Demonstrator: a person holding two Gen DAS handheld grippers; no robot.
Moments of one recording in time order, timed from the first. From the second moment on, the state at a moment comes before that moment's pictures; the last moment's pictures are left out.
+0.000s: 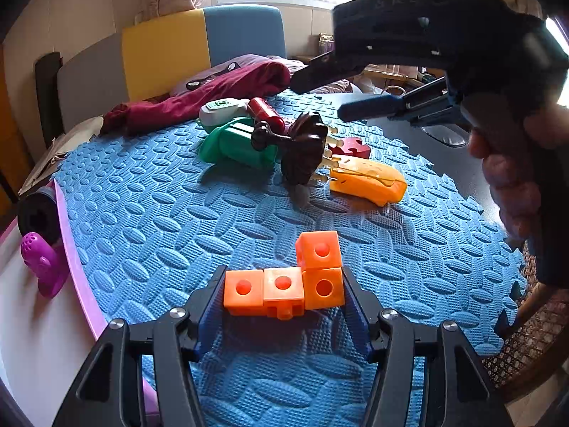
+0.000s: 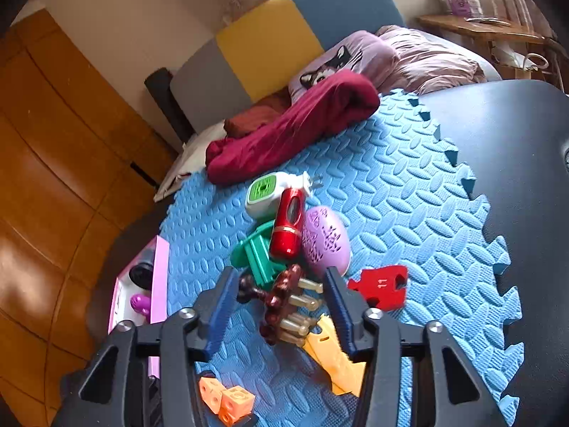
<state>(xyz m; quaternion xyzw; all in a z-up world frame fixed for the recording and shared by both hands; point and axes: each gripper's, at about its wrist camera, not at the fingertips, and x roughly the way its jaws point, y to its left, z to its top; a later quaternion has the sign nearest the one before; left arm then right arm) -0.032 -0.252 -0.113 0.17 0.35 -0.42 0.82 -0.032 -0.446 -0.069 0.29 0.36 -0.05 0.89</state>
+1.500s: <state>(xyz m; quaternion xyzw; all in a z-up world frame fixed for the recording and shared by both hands) -0.039 -0.239 -0.095 0.17 0.34 -0.41 0.83 0.006 -0.396 -0.093 0.14 0.44 -0.02 0.88</state>
